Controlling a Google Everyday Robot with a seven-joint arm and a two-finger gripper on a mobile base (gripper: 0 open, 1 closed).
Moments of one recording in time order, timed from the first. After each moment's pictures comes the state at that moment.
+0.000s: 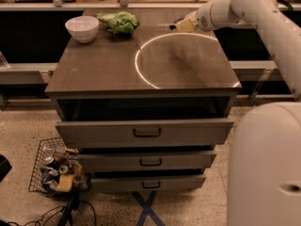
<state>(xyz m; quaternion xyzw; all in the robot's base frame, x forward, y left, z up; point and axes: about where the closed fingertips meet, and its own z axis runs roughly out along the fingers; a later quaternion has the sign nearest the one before) 0.851 -0.141 0.909 -0.35 0.78 0.10 0.51</state>
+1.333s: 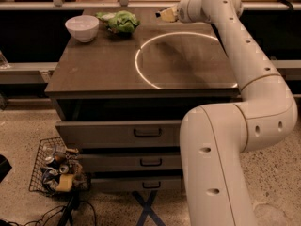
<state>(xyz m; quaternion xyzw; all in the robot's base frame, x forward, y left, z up) 0.950 -0.096 0.905 -0.28 0.77 0.12 0.55</state>
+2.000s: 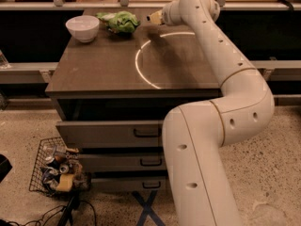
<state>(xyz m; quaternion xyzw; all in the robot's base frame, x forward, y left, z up) 0.982 -0.062 0.876 -0.24 0.80 0.10 0.55</state>
